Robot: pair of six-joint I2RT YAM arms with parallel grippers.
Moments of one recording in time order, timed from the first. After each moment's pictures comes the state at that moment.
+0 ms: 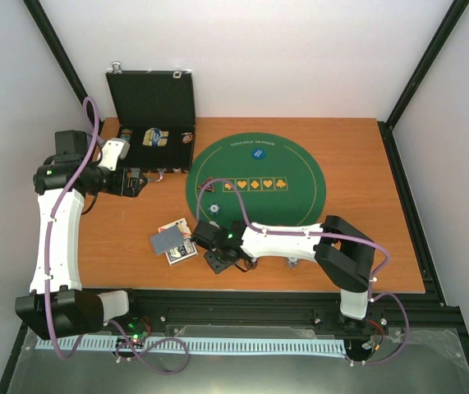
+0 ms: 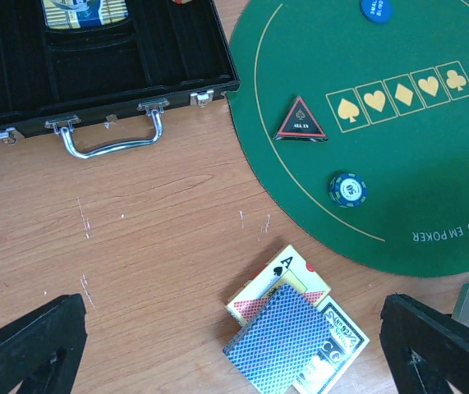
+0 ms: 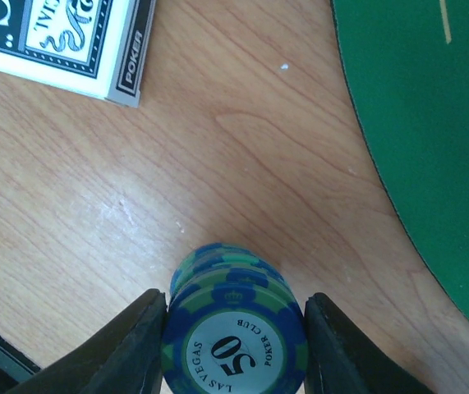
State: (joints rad) left arm 0.17 1.22 1.39 -1.14 0.40 0.27; right arm 1.19 1.86 1.27 -0.67 0.12 0.49
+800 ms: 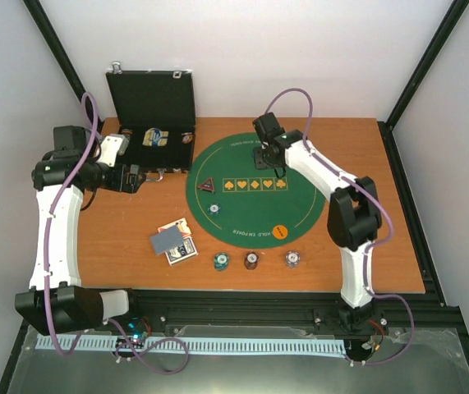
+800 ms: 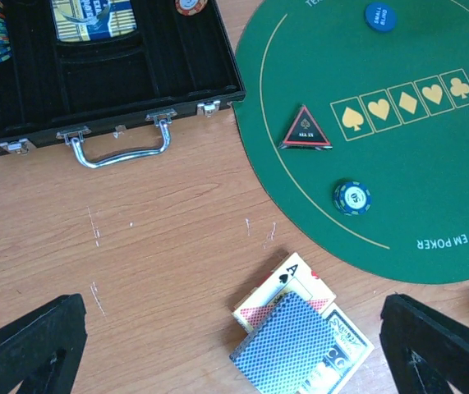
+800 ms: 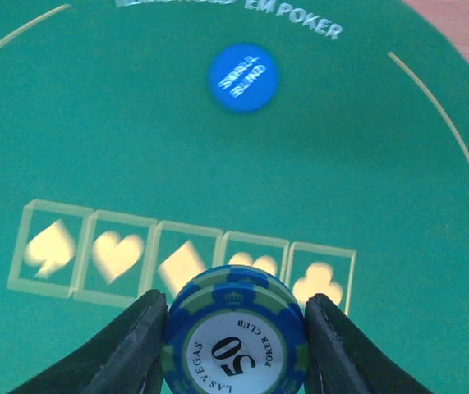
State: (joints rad) left arm 0.17 1.24 1.43 -1.15 0.39 0.27; right arm 0.54 1.98 1.74 -0.78 0.17 0.29
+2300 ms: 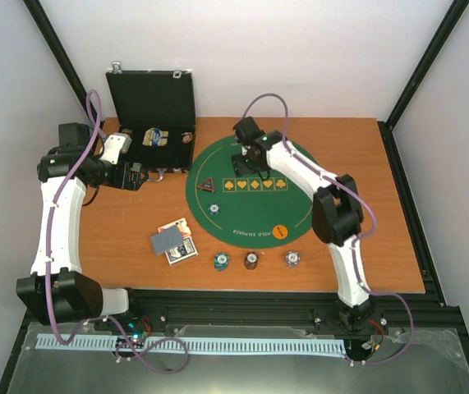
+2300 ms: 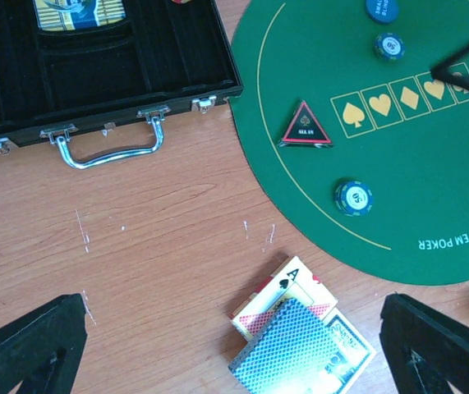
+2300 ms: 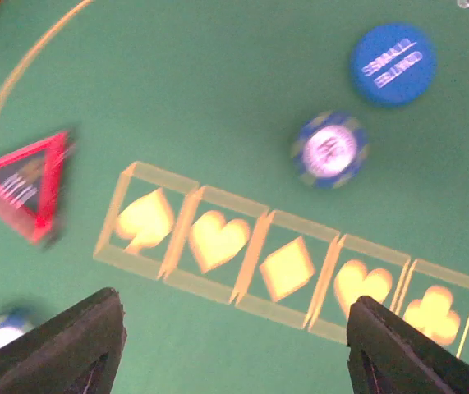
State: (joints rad) left arm 0.17 1.31 1.43 -1.12 0.41 0.28; right arm 0.55 2.26 2.04 -0.89 0.07 0.23
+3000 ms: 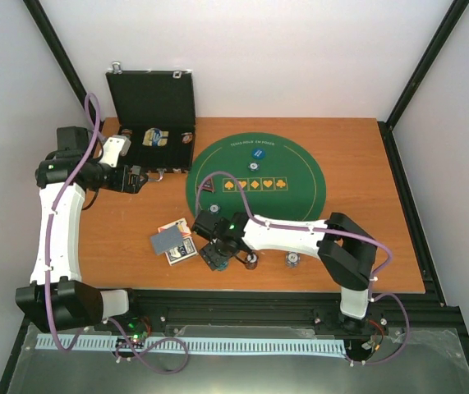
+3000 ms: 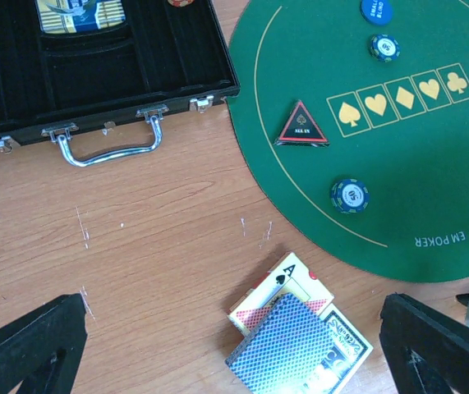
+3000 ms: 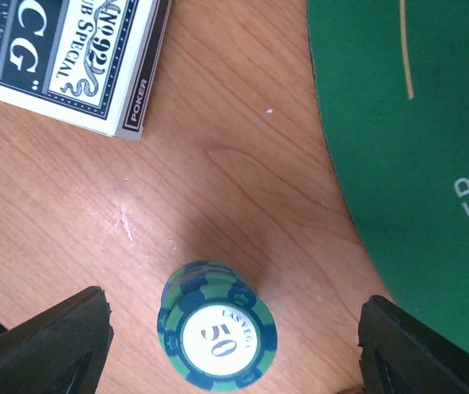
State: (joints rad) left arm 0.17 1.27 1.40 -1.12 0.41 0.28; right arm 1.14 1.84 1.32 -0.72 0.09 0.39
